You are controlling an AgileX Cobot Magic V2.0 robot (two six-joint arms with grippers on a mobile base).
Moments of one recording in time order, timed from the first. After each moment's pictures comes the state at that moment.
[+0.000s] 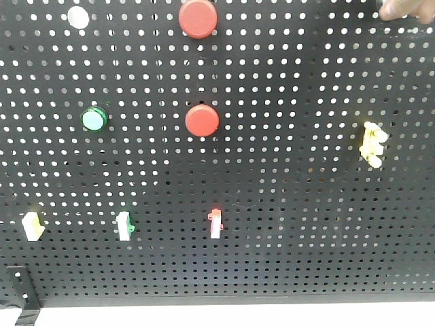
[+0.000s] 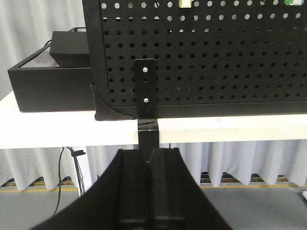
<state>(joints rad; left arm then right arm) -0.01 -0.02 0.03 0.00 0.18 0.00 -0.06 0.39 -0.45 0.14 0.07 -0.12</state>
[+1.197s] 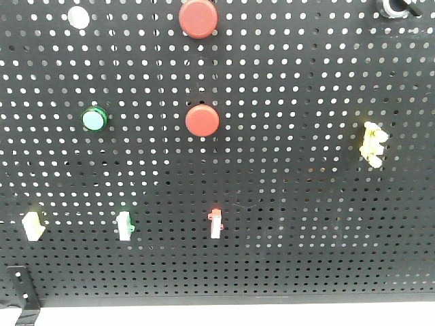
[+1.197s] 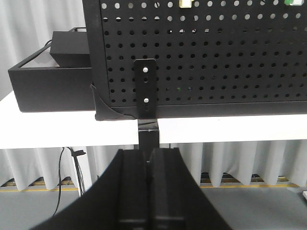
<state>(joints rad) -0.01 -0.02 0.03 0.00 0.18 0.00 -0.06 0.39 -0.45 0.14 0.07 -0.12</state>
